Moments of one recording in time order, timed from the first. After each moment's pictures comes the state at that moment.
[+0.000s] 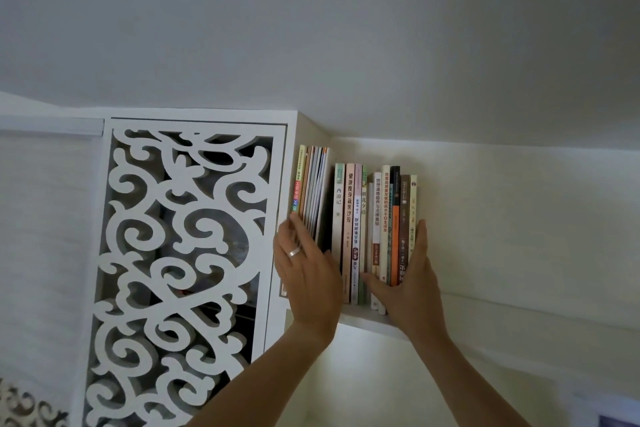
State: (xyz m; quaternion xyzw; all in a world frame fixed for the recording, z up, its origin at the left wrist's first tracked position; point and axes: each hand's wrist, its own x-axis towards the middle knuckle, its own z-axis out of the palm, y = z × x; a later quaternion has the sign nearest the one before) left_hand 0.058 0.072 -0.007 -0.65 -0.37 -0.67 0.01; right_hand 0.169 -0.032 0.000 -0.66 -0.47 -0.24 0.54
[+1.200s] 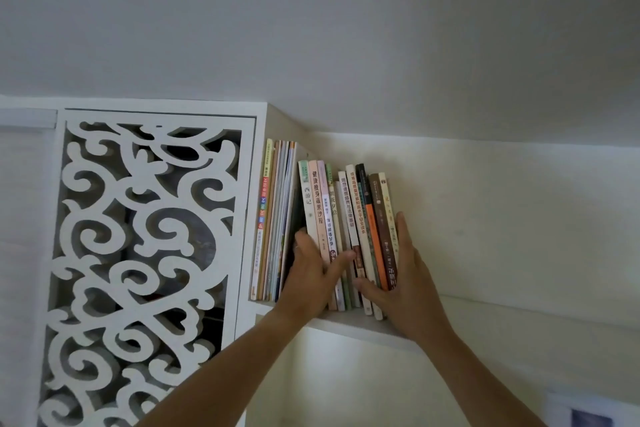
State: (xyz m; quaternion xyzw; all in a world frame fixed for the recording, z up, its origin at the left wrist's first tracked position) left_hand 0.084 0.090 -0.003 -0.75 -0.03 -0.55 -0.36; right_hand 0.202 -0.058 0.008 -0.65 -0.55 -0.24 0.47
